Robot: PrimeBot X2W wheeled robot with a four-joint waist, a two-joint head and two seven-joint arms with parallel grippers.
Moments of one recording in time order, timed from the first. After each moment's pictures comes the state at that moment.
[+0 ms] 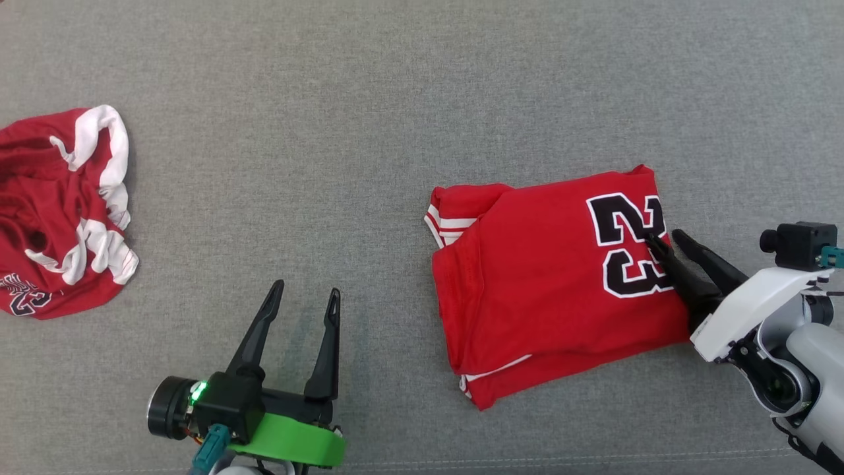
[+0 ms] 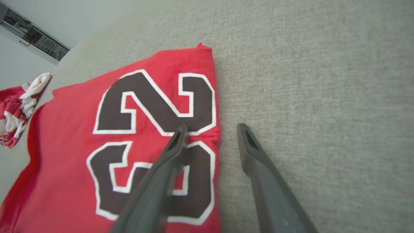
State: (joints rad) left arm -0.02 0.05 -0.24 0.04 -0.13 -0.06 -0.26; right arm -0.46 -0.66 0.72 0.36 1.16 0.13 -0.17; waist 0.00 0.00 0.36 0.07
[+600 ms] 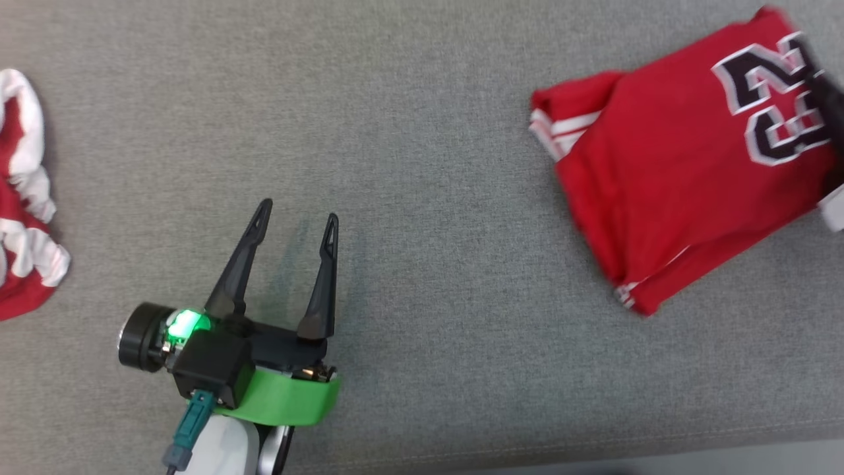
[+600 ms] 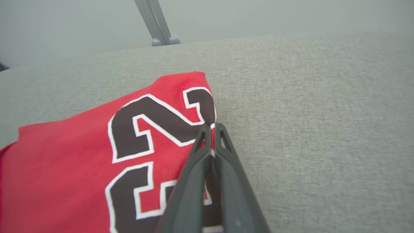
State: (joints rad) left arm -0.13 0.05 -0.23 -0.09 -0.05 -0.08 -0.26; right arm -0.72 -0.86 0.69 0.41 1.12 0.13 -0.26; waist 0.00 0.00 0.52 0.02
